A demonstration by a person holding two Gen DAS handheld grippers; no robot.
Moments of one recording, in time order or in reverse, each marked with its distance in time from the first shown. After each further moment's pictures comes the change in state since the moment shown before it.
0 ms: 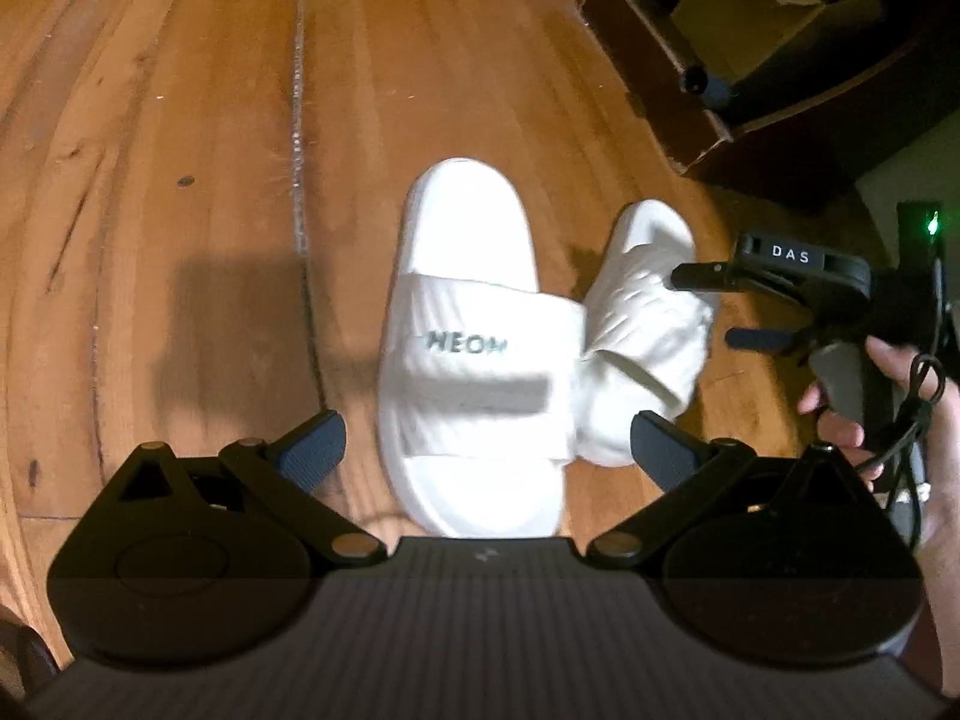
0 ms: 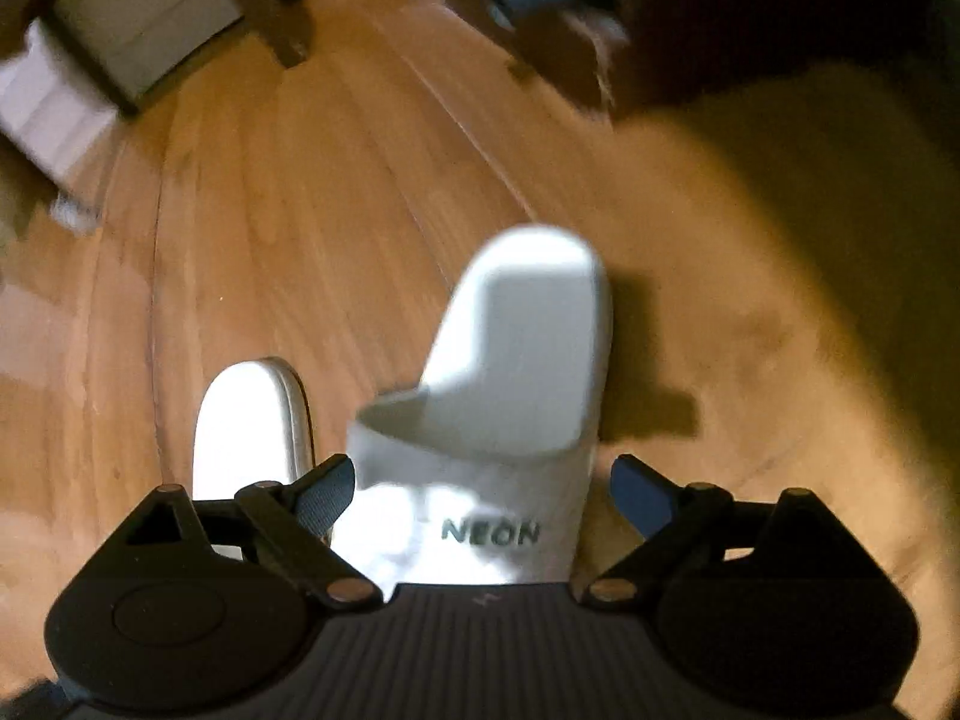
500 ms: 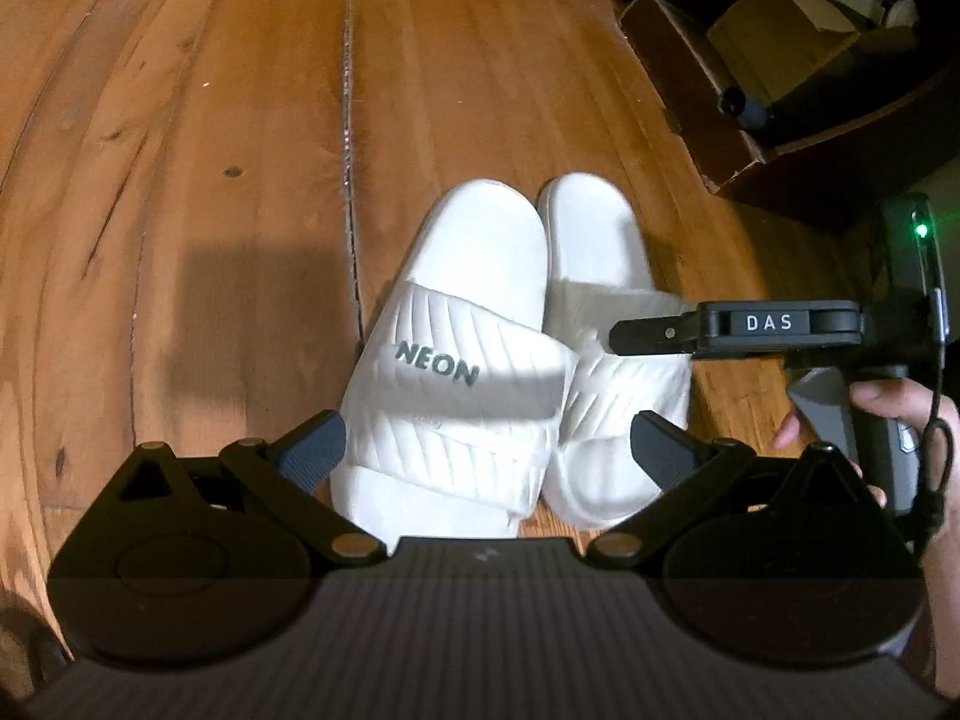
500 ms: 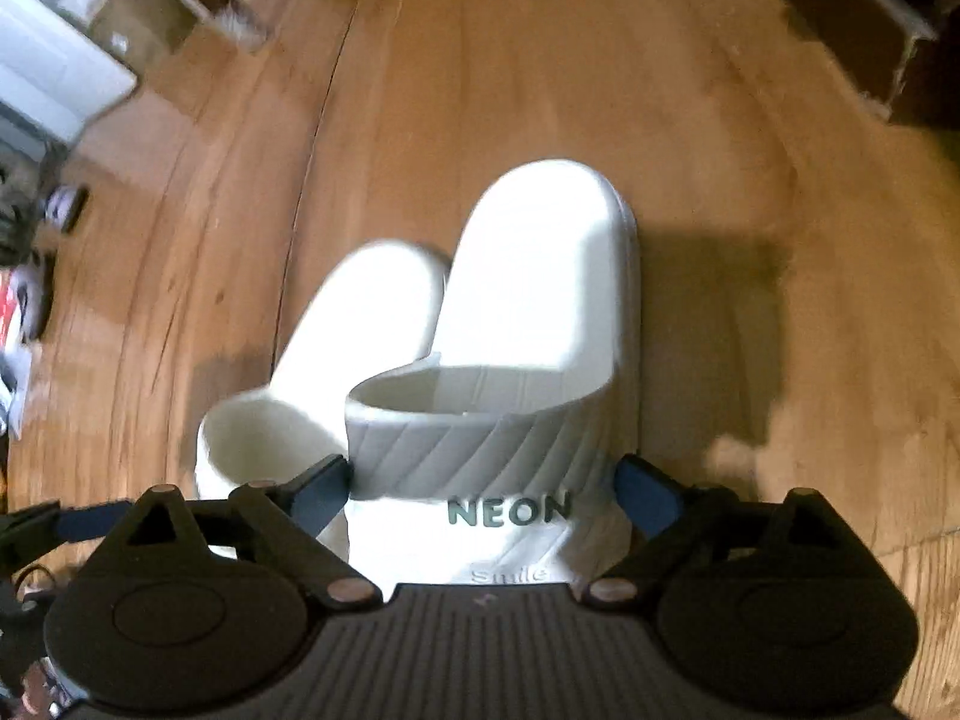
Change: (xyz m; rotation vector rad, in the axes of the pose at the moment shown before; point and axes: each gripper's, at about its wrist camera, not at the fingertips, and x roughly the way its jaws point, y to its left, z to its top) left arm -0.015 0.019 -0.002 -0.070 -0.002 0.021; right arm 0.031 0.086 -0.020 -0.392 0.225 0.112
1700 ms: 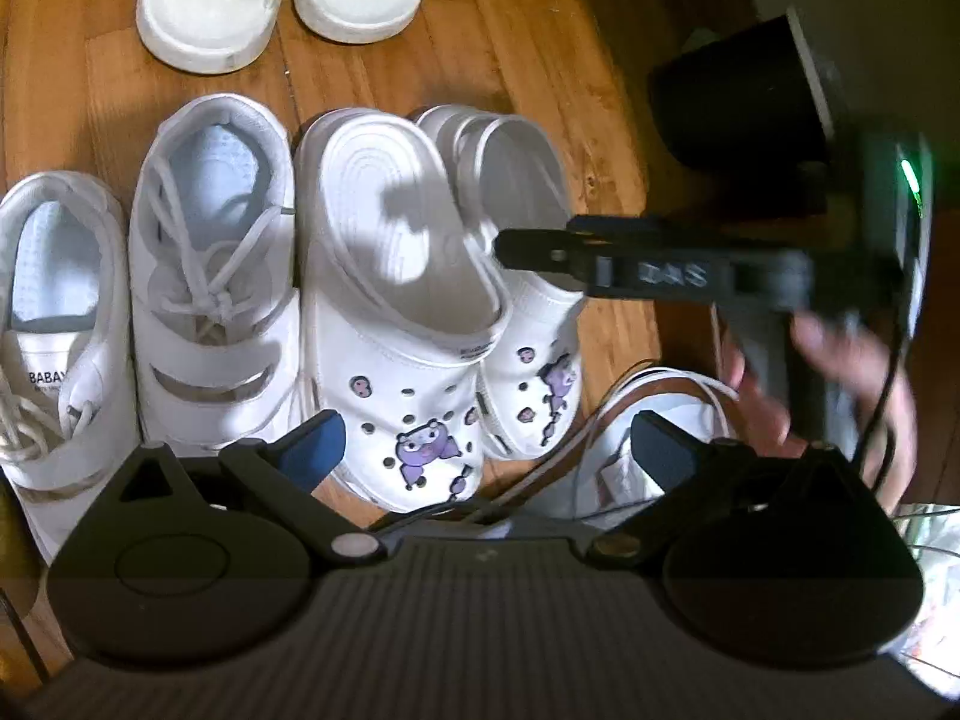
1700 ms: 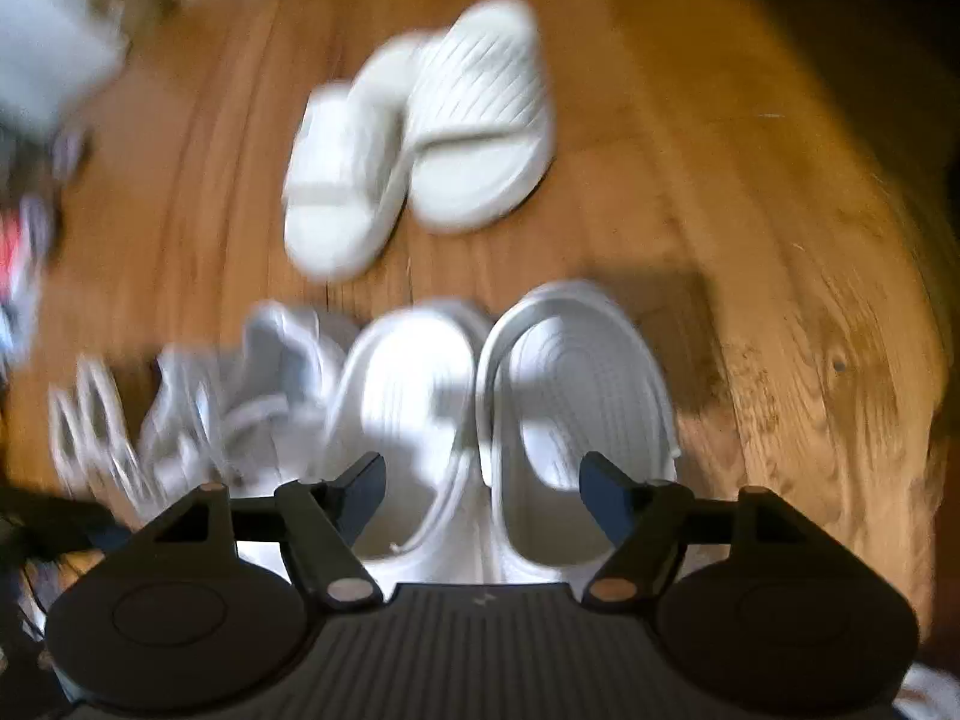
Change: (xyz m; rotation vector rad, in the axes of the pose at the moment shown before) left arm -0.068 -0.066 -0.183 0.096 0.492 -0.250; right arm -0.094 0.039 -0.230 -0.009 0.129 -0.143
